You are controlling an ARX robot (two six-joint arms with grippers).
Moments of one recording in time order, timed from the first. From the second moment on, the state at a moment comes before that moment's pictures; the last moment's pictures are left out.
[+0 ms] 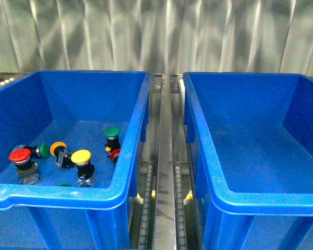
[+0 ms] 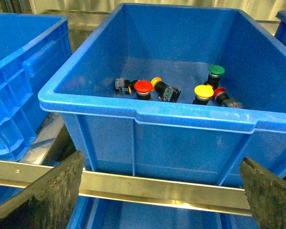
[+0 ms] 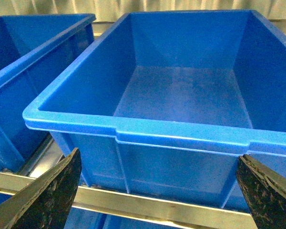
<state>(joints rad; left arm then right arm) 0.00 0.01 0.02 0.00 0.00 -0.01 0.00 0.00 0.02 0.00 0.00 0.00</state>
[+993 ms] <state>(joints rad) 0.00 0.01 0.02 0.00 0.00 -0.01 0.00 0.00 0.02 0.00 0.00 0.00</state>
